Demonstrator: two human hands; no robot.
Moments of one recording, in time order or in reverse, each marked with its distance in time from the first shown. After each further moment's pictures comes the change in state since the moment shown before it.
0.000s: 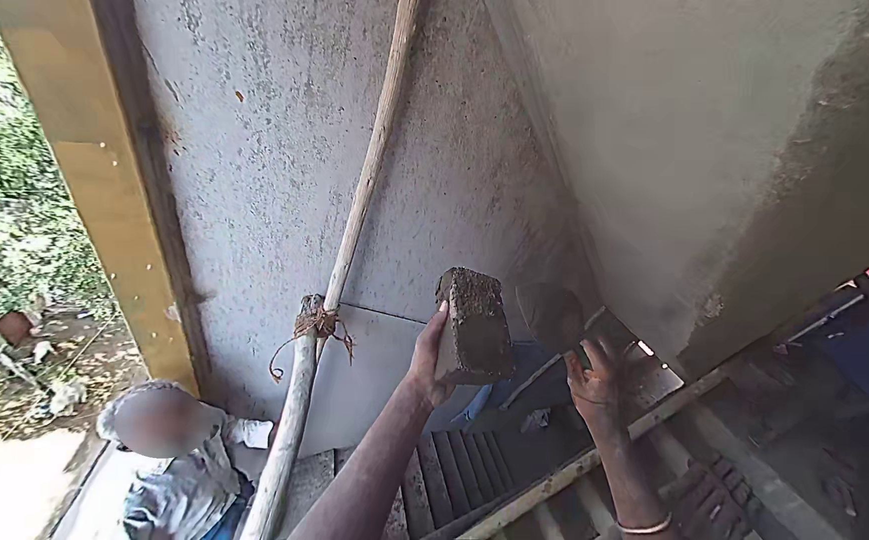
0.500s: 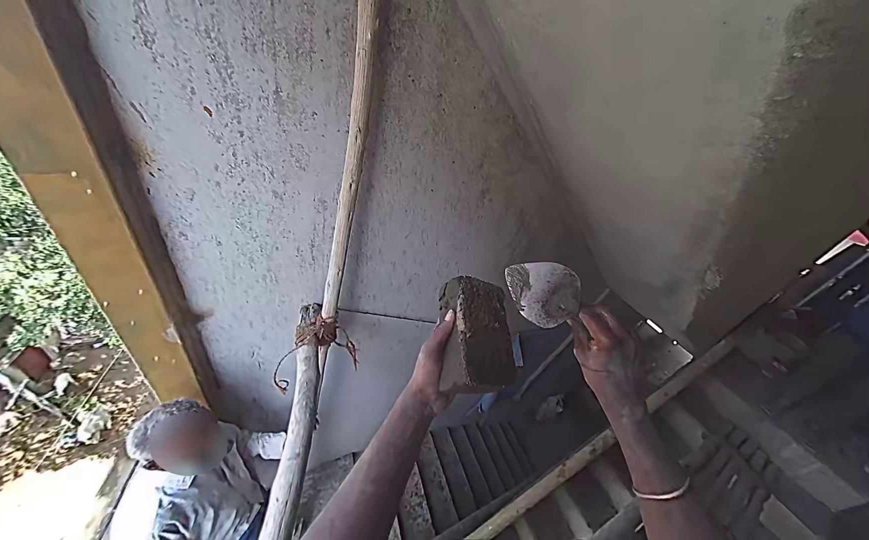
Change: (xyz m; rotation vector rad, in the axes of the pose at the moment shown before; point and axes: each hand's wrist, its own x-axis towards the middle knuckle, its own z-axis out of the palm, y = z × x) left_hand -0.001 -0.024 0.005 0.177 0.059 -0.068; right_hand 0.026 0.012 -0.021 -0.319 -0.092 0.003
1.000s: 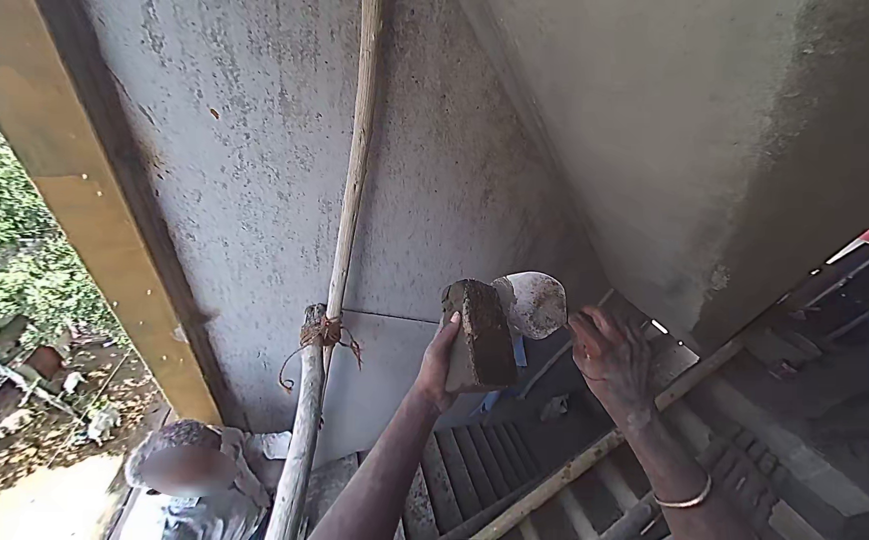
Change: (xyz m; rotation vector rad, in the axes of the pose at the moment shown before) left_hand 0.005 -0.005 -0.006 0.058 0.062 0.019; right_hand 0.012 -0.017 -0.018 -0.114 -0.006 -0.249
